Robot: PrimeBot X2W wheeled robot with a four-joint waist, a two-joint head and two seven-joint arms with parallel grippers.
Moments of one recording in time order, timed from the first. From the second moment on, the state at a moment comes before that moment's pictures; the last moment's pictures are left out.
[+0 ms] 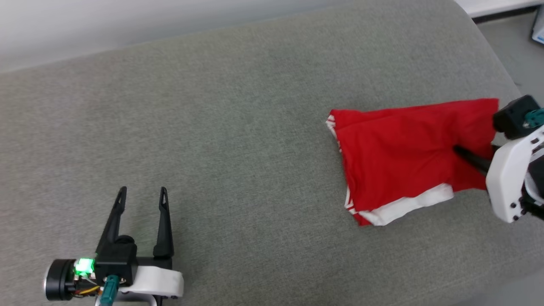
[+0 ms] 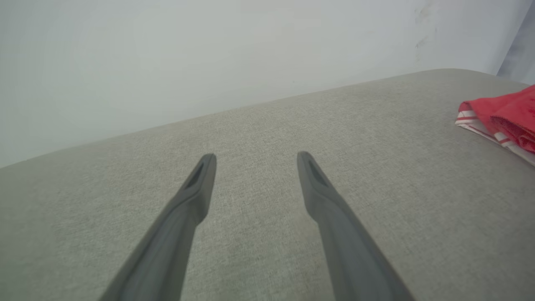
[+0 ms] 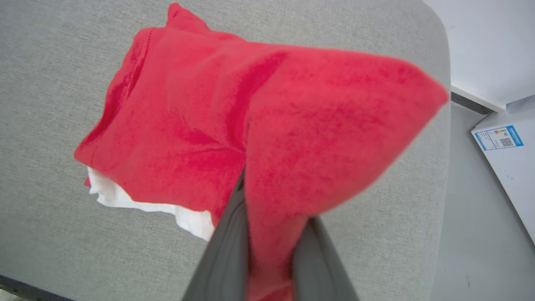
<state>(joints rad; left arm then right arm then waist) 0.03 0.12 -0.06 -0.04 0.00 0.10 -0.26 -0.63 -0.80 0.67 0.16 0.76 0.13 0.46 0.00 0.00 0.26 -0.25</state>
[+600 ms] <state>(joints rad) -0.10 0.20 -0.06 -0.10 0.01 0.09 -0.26 -0.88 -0.83 0.61 0.55 0.62 0.13 0.31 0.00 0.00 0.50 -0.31</state>
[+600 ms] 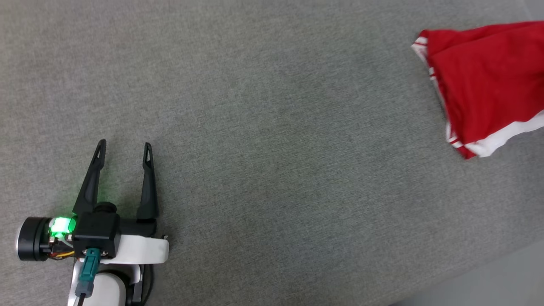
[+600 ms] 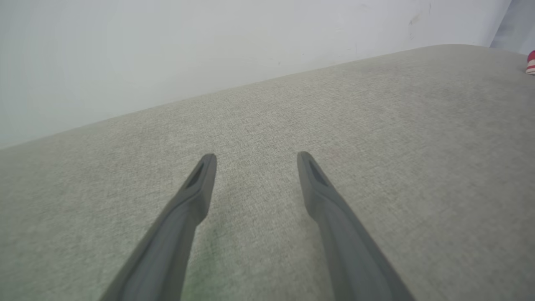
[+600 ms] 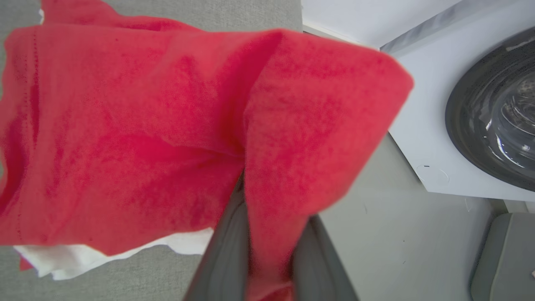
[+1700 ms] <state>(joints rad) -0.02 0.14 -0.10 -0.12 -0.02 0.17 -0.26 -1.05 -0.65 0.35 1.00 0.24 0.13 -0.26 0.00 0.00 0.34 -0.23</state>
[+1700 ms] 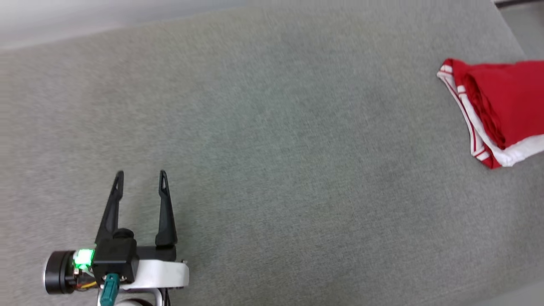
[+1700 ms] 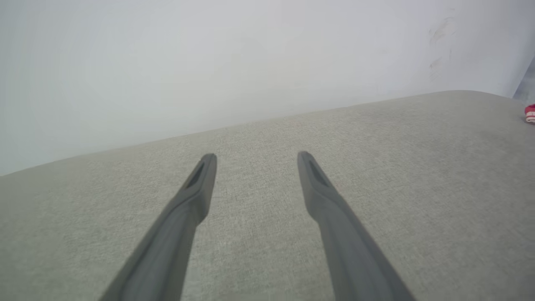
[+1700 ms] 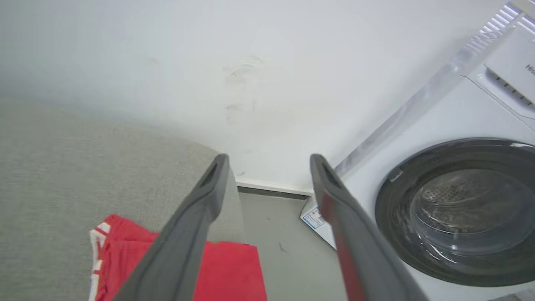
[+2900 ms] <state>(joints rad) 0.16 0.08 -0.09 -0.03 -0.03 0.13 -0.26 0.05 -0.07 -0.05 0.05 0.08 0.13 -0.26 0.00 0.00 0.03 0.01</state>
